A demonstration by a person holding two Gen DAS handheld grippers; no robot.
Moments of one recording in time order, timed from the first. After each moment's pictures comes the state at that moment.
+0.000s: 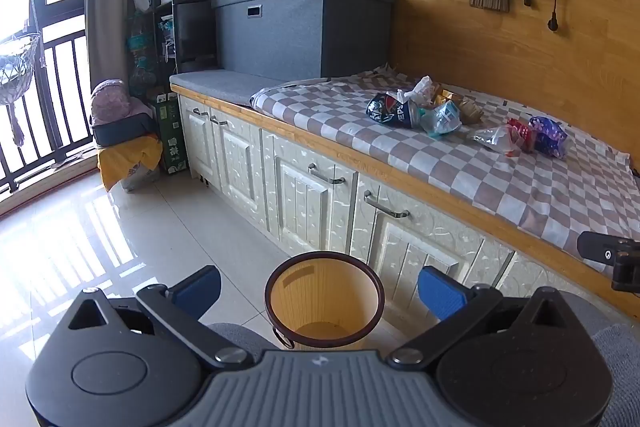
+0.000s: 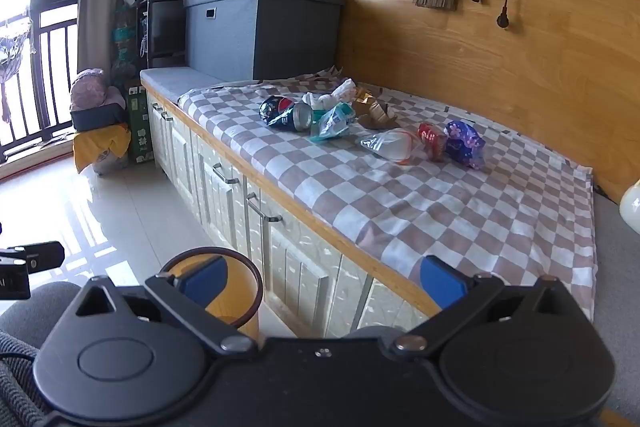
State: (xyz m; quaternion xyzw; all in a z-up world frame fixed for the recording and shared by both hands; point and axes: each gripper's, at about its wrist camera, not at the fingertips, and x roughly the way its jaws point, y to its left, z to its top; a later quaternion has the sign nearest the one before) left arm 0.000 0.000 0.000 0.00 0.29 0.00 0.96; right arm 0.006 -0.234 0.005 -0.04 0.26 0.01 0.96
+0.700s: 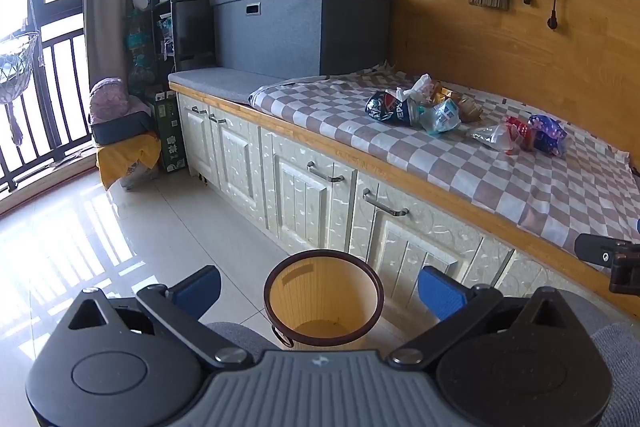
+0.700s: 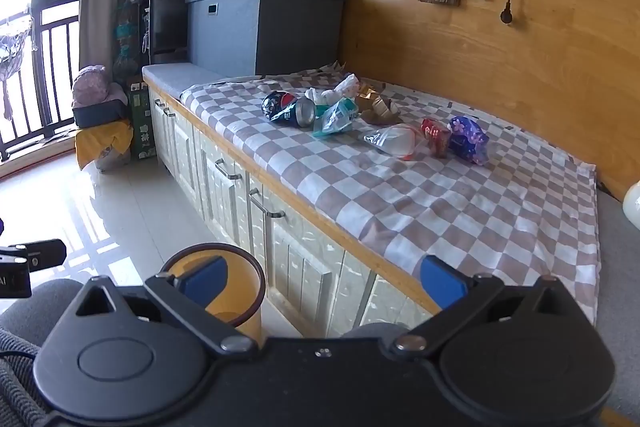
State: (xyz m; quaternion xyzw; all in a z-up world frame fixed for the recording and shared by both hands) left arm 0.000 0.000 0.000 0.00 0.29 0.00 0.96; right arm 0.009 -0.235 0.002 -0.04 0.27 0.01 0.96
